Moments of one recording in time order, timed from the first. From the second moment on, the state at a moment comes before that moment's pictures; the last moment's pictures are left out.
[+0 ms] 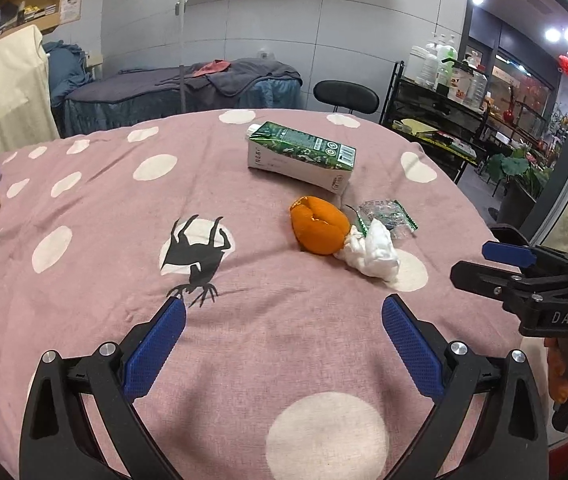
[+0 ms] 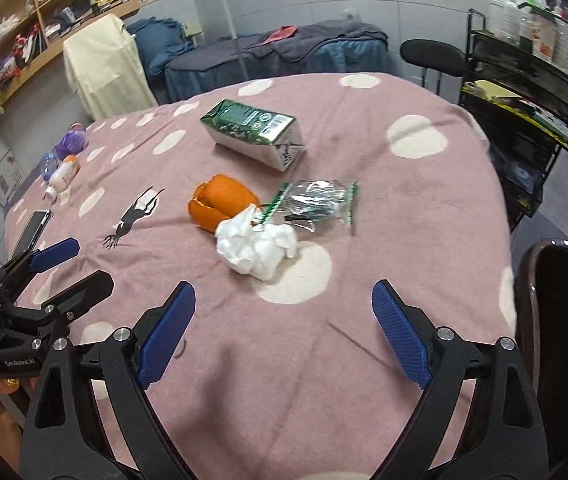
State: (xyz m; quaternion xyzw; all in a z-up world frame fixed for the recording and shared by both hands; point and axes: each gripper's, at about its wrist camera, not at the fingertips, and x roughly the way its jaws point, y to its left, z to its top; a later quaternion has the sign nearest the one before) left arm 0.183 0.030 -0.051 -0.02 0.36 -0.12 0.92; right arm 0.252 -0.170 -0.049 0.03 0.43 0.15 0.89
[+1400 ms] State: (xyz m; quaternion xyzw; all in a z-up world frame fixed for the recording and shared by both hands) left arm 0.302 -0.030 -0.085 -0.02 0.46 -0.19 0.87; right arm 0.236 -0.204 -0.045 0.06 0.44 0.14 0.89
